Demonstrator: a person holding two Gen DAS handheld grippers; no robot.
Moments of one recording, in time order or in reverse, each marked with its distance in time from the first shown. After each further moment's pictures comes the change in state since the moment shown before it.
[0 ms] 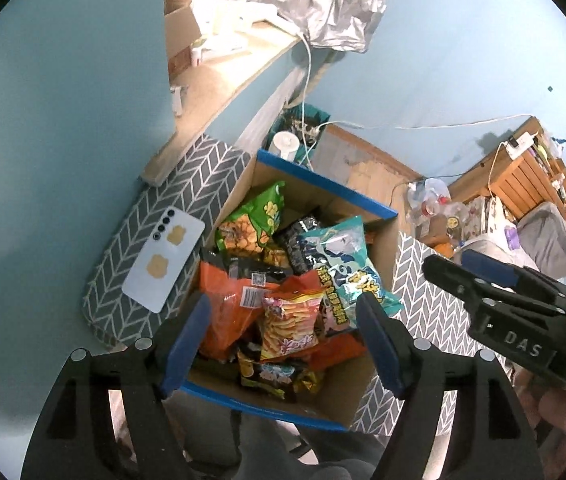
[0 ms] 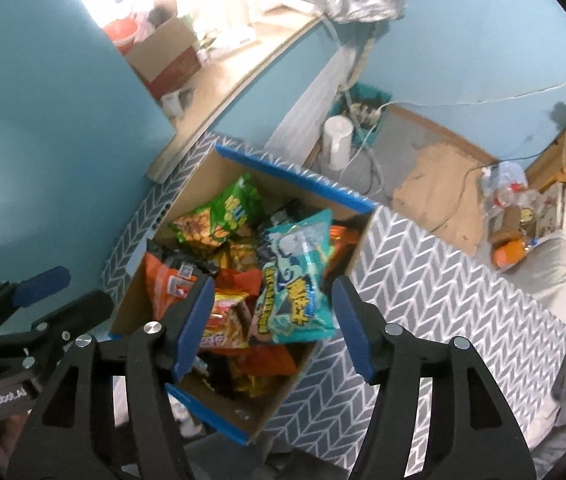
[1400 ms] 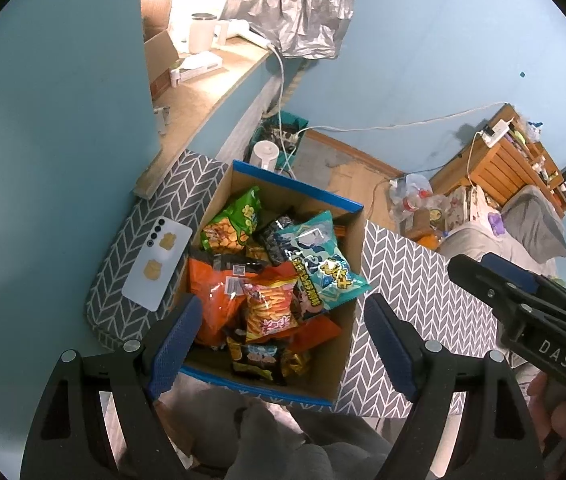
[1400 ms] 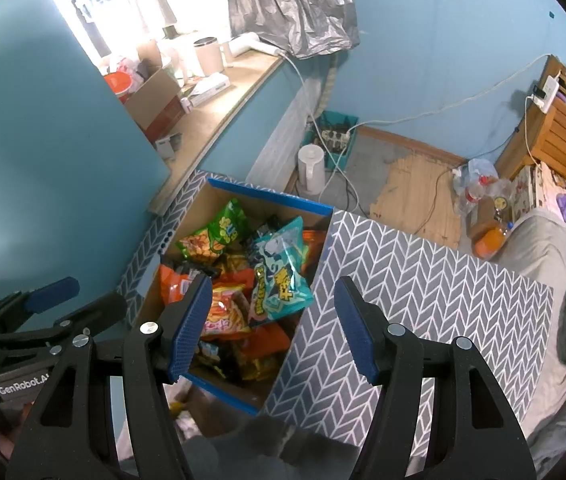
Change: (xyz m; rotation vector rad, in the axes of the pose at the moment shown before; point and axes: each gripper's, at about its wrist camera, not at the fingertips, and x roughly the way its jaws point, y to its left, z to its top) left arm -0.041 -0.019 -0.015 0.072 -0.029 -0.039; right arm -0.075 -0.002 -0.036 0.103 -0.126 -0.040
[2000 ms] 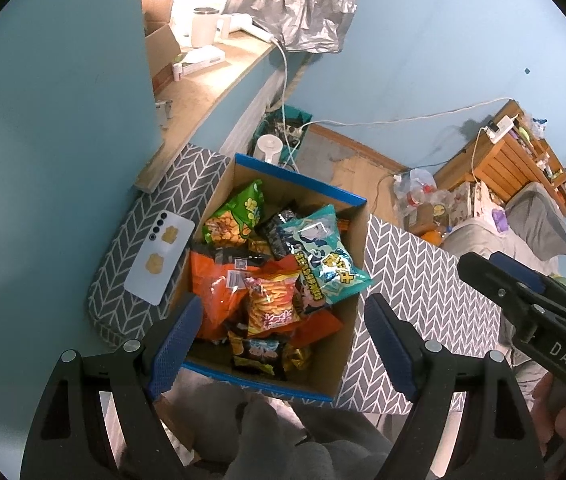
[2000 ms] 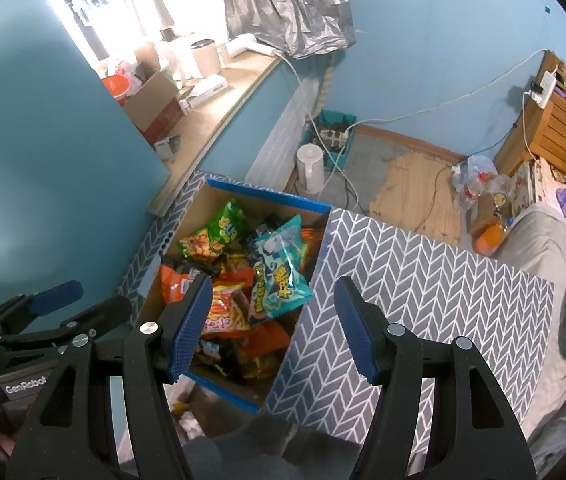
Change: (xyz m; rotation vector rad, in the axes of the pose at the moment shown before) left arm 0.003 -0.002 -0.002 -0.007 0.023 0.024; right arm -0.004 -0.003 -0.001 0.013 -0.002 0.003
